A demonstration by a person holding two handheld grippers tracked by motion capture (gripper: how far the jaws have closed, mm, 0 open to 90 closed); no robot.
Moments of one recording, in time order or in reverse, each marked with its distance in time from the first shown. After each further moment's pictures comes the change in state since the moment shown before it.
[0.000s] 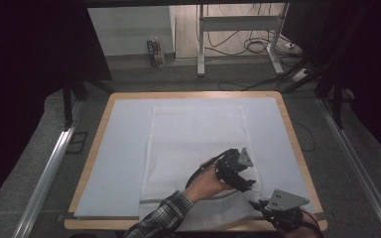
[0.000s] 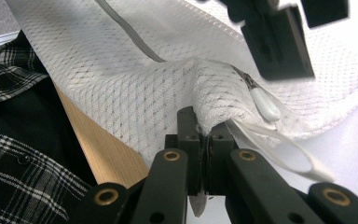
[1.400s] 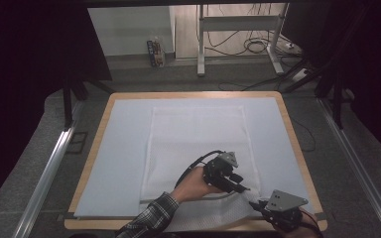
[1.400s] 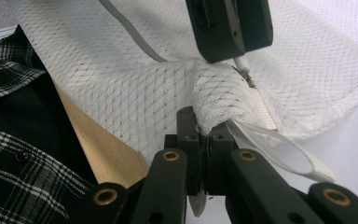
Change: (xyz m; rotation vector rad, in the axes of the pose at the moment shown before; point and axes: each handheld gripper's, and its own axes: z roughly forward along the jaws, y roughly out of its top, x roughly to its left) left arm 0.009 -0.027 -0.012 -0.009 -0.366 -0.063; right arm 0.002 0.001 0.001 0.015 -0.007 -0.013
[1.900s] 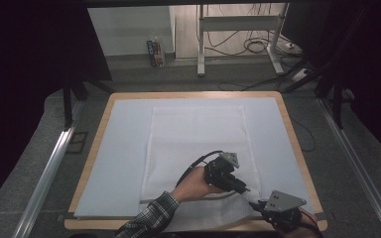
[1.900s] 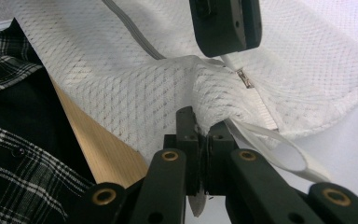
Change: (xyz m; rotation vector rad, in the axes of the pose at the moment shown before) left arm -0.004 0.005 -0.003 0.026 -0.068 0.015; right arm 0.001 0.000 0.001 0.012 -0.009 -0.017
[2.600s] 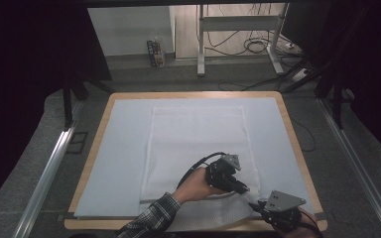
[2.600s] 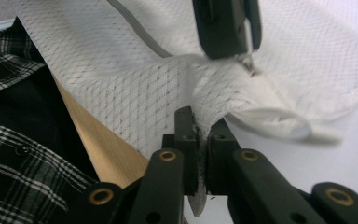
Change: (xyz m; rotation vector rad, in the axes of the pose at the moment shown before) left arm -0.002 -0.001 0.000 -0.016 0.033 0.016; right arm 0.000 -0.001 0.000 0.014 0.014 0.019
